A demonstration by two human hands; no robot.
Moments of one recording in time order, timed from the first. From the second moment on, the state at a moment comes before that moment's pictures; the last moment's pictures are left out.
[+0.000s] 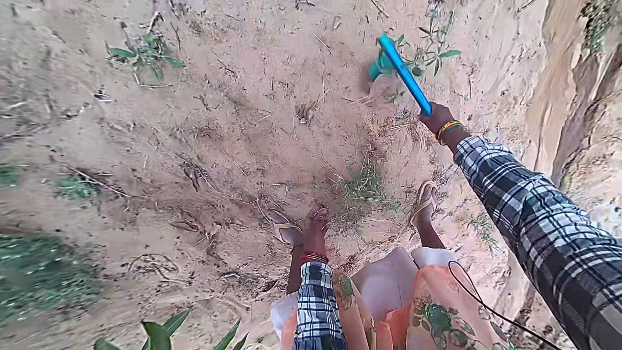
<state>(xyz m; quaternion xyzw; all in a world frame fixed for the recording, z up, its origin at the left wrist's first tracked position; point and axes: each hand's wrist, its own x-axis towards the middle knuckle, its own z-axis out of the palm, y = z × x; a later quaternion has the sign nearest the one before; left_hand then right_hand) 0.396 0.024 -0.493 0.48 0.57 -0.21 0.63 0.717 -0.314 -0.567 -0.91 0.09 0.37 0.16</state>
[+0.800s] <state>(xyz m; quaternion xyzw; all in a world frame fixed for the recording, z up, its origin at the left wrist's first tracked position) 0.246 -0.027 -0.405 0.46 0.57 -0.48 0.48 0.786 -0.256 -0.523 -0.93 0.14 0.09 0.33</state>
